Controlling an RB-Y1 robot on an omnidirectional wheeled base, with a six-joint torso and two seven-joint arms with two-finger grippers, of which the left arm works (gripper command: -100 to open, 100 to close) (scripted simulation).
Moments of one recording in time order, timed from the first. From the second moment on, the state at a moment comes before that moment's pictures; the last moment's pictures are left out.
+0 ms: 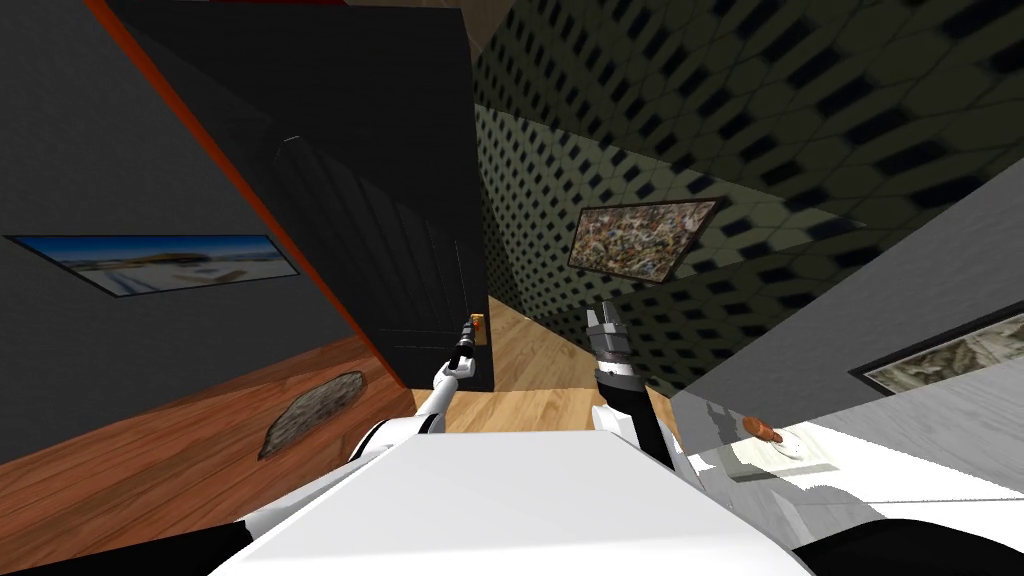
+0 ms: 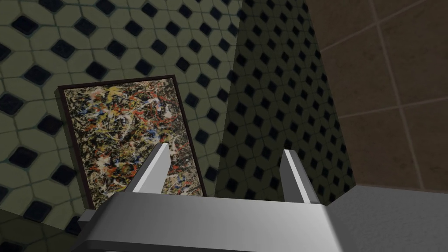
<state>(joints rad) -0.46 -0.01 0.23 -0.68 0.04 -0.48 -0.15</state>
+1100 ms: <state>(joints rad) -0.48 0.01 0.31 -0.66 0.08 -0.47 -0.17</state>
